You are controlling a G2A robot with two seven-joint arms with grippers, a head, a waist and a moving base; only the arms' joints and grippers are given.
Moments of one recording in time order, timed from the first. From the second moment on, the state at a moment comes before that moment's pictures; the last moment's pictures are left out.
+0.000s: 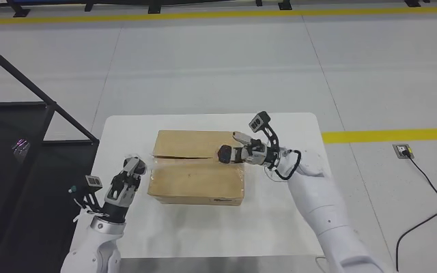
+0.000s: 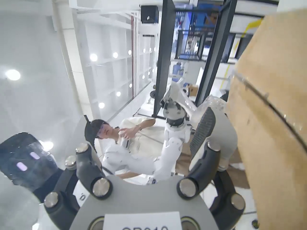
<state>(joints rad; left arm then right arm) 1.46 -1.28 -1.63 -1.88 -0.28 -0.28 -0.28 -0.49 -1.52 1.32 -0.71 0.50 -0.27 1.41</state>
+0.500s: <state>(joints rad) 1.45 -1.28 -1.62 -1.83 -0.28 -0.27 -0.26 -0.54 -1.48 1.32 -0.72 0.38 -0.28 1.33</state>
